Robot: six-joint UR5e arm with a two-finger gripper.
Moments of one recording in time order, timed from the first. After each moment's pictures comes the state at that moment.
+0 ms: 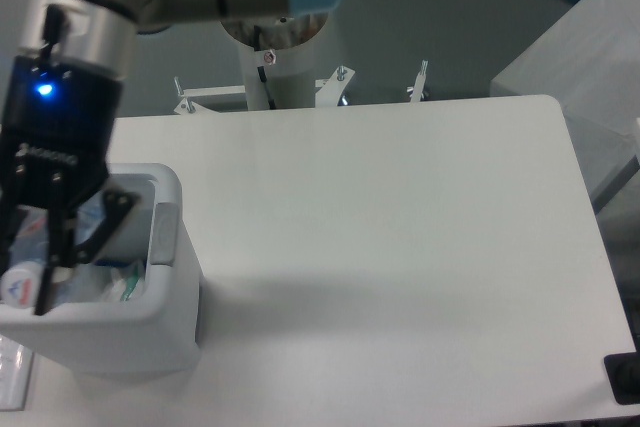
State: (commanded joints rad) arm 2.04 -1.90 -1.29 -0.54 1.26 0.00
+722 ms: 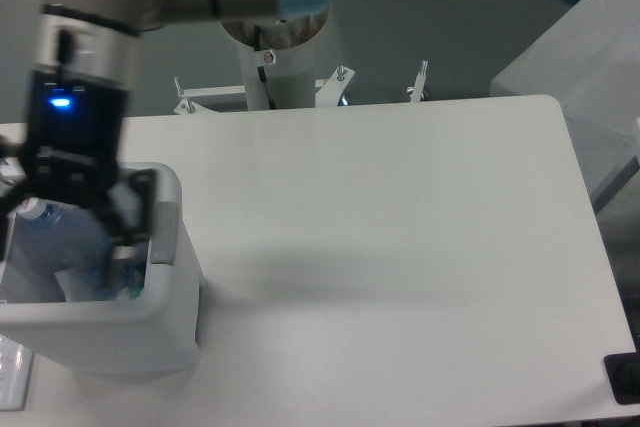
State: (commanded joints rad) arm 2.30 -1.82 -1.39 -0.55 1.26 0.11
